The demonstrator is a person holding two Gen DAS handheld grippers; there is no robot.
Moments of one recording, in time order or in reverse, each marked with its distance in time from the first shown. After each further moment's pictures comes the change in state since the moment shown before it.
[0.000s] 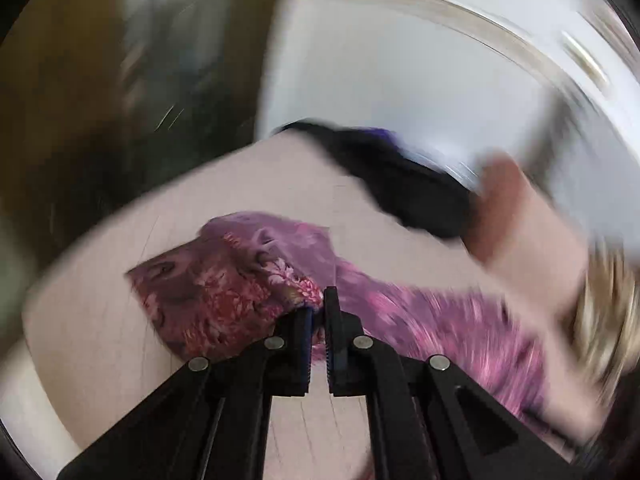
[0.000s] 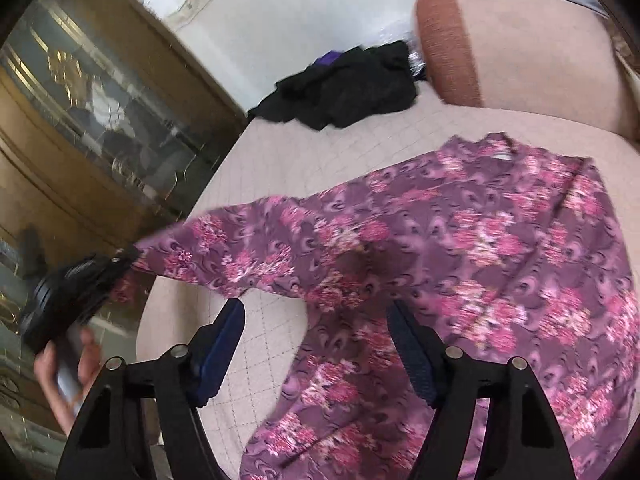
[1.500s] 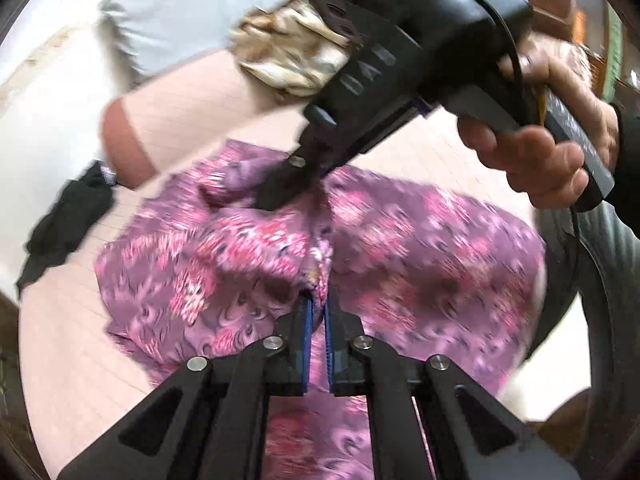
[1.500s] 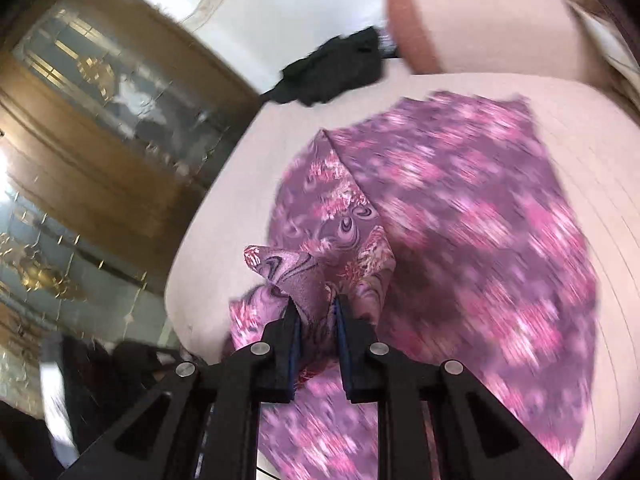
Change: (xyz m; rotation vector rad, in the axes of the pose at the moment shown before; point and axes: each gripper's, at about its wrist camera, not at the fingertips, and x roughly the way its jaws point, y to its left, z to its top) left arm -0.084 -0.190 -0.223 1.105 0.178 -0.643; right arm -0.084 -0.102 -0.087 0.022 0.090 0.123
